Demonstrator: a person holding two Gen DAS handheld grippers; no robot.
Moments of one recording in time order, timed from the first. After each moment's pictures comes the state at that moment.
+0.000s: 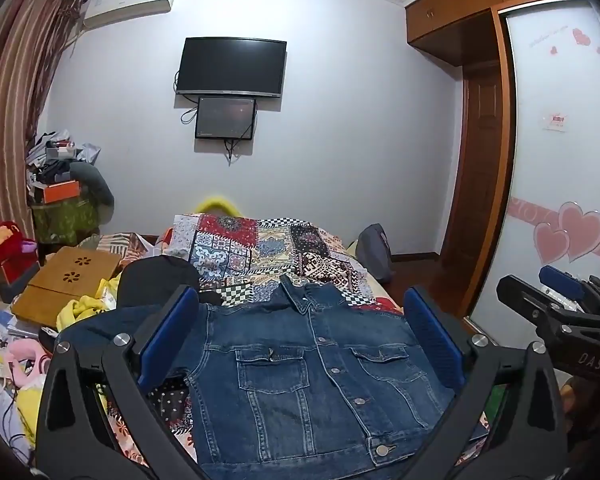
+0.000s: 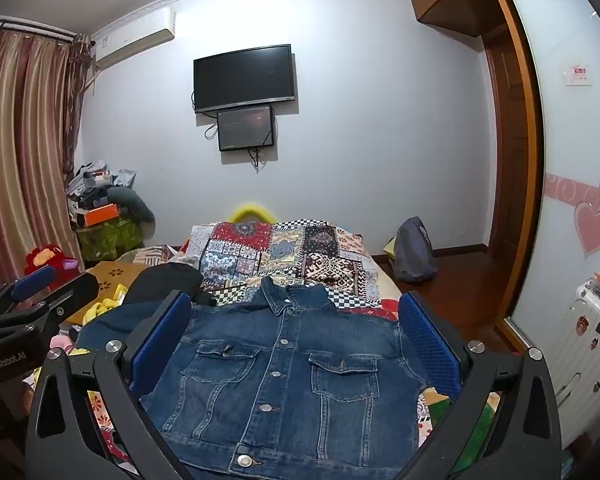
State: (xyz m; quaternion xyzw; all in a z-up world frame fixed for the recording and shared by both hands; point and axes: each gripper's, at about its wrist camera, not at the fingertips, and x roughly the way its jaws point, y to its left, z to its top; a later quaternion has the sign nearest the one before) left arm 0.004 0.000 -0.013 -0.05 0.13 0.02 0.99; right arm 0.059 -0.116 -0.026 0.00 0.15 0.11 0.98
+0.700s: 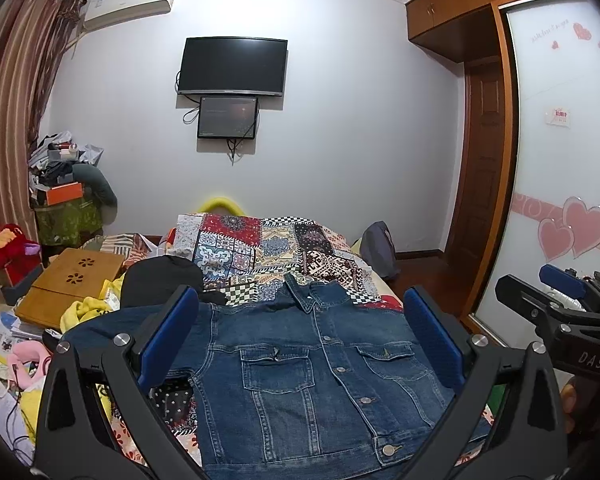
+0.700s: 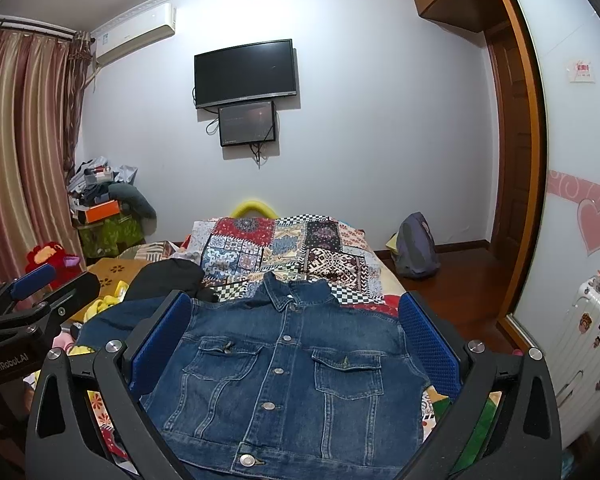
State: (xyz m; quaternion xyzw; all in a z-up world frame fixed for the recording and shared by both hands) left arm 0.009 0.009 -0.015 -0.04 0.14 0.02 0.99; right arm 0.060 -0.113 -0.033 0.00 0.15 0.12 0.98
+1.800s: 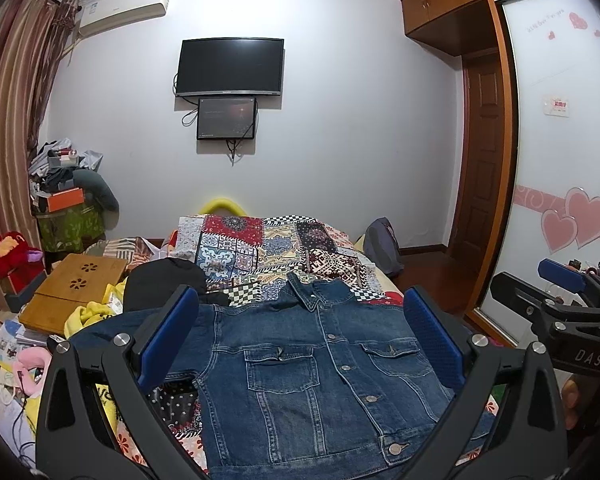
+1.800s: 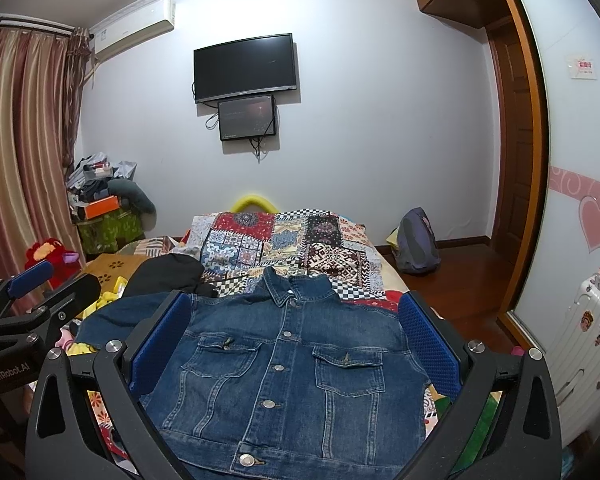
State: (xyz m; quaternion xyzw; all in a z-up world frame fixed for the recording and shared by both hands) left arm 0.011 0.003 -0.014 -0.03 0.14 0.02 0.99; right arm 0.066 -0.114 -0.034 0.00 0.16 0.12 0.98
